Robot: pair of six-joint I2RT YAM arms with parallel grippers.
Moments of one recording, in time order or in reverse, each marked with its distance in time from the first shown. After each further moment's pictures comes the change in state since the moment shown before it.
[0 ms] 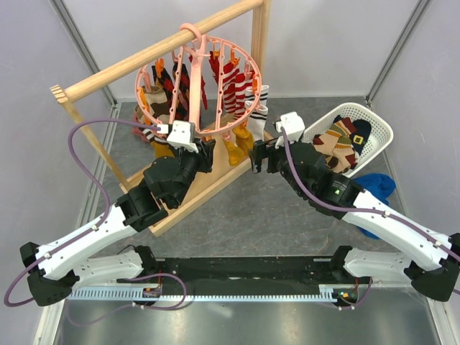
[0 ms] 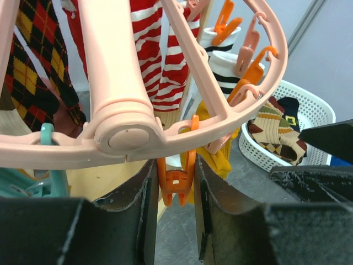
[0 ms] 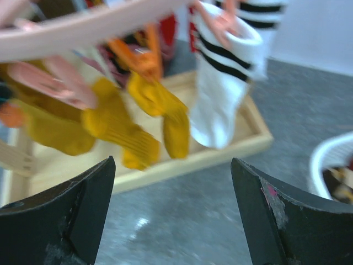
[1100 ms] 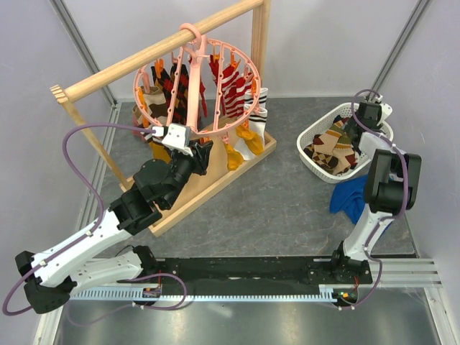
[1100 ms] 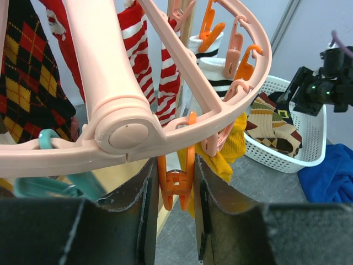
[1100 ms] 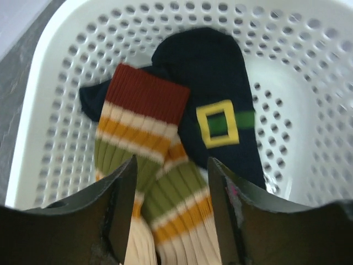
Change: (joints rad) left arm 0.044 -0.062 -0.050 0.038 0.130 0.079; right arm -1.142 0.770 0.146 0.172 -0.192 0.264
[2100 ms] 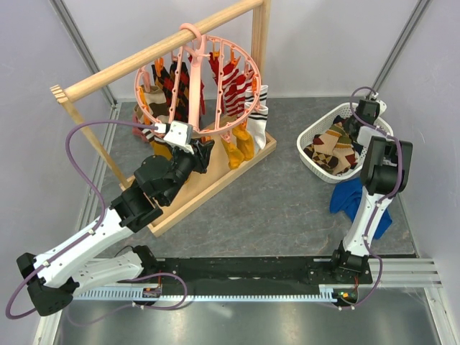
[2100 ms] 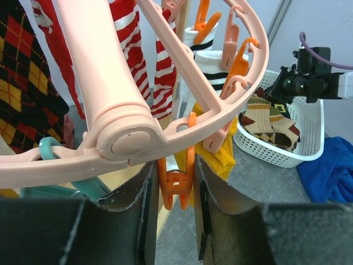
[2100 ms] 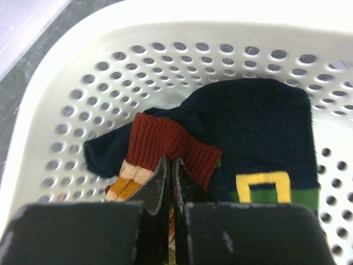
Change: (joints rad) left arm 0.058 0.014 -0.002 0.000 0.096 -0.002; right arm -0.037 0.321 0.243 0.098 -0.145 -0.007
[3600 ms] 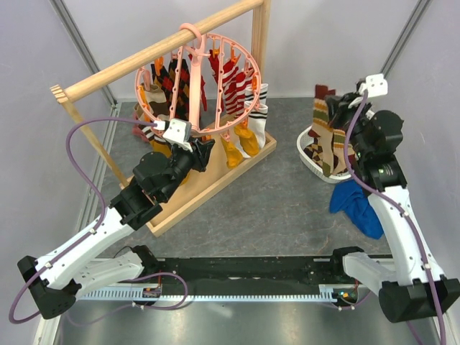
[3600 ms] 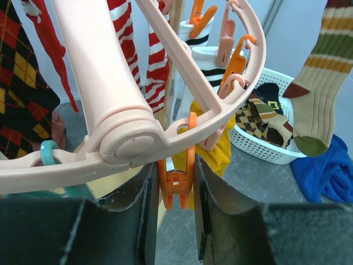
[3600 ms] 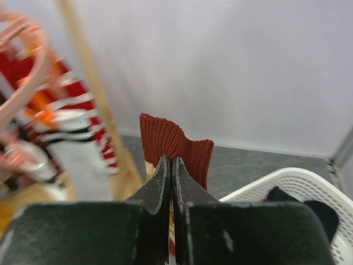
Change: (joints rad) left arm 0.061 0.005 -0.005 0.000 0.093 -0.026; right arm 0.353 -1.138 -0.369 -0.036 -0.199 -0.394
